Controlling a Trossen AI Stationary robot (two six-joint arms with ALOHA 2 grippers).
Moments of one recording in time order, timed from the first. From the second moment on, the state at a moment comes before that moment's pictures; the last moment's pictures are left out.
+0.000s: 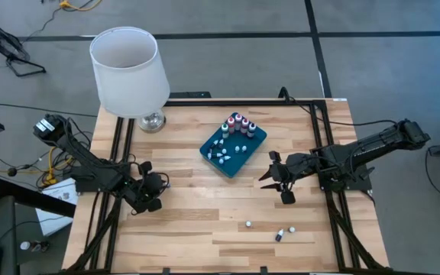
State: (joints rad) left arm -0.65 1.10 0.36 -0.38 -0.65 -0.77; right arm 0.24 1.04 0.62 -0.20 0.00 -0.03
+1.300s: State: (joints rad) left arm -0.15 1.10 0.64 -0.01 -0.47 -0.14; right arm 0.24 1.04 0.62 -0.20 0.00 -0.03
